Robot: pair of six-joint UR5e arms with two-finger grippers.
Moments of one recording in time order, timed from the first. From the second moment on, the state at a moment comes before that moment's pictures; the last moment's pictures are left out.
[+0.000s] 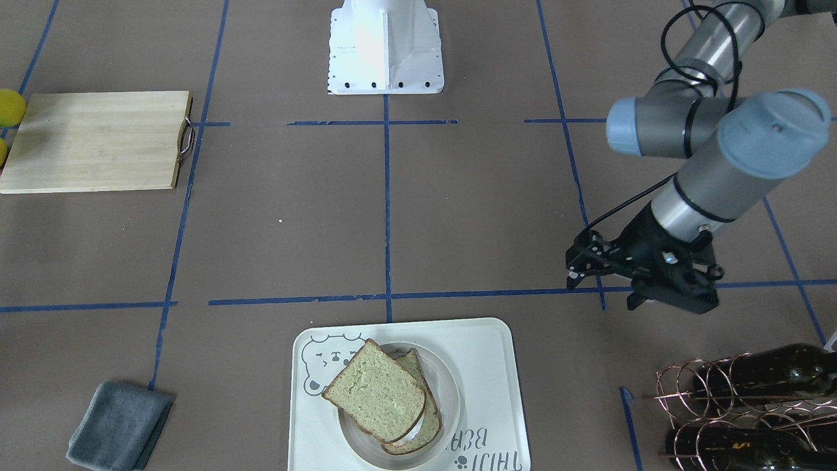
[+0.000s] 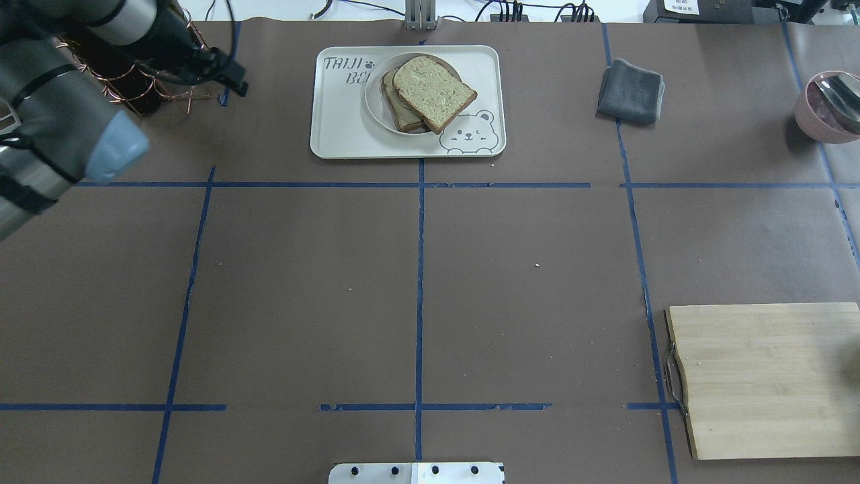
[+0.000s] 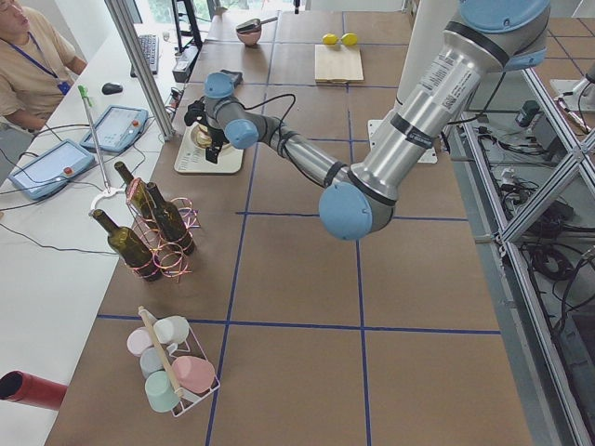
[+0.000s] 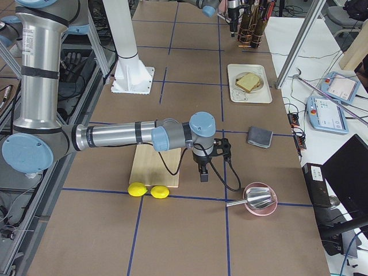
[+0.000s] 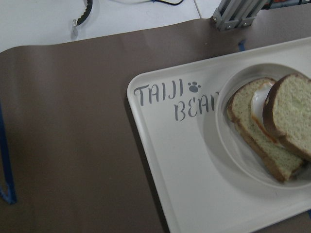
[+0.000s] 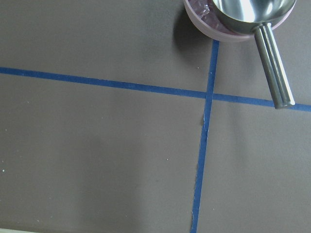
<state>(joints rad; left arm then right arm) -1.06 -2.07 -1.58 -1.92 -2.23 -0.58 1.45 -1.70 1.81 -1.47 2.31 0.12</state>
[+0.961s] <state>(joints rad) -1.47 -1.54 -1.80 -1.70 -2.37 0.09 1.57 -1.82 1.89 -1.60 2.33 -0.08</state>
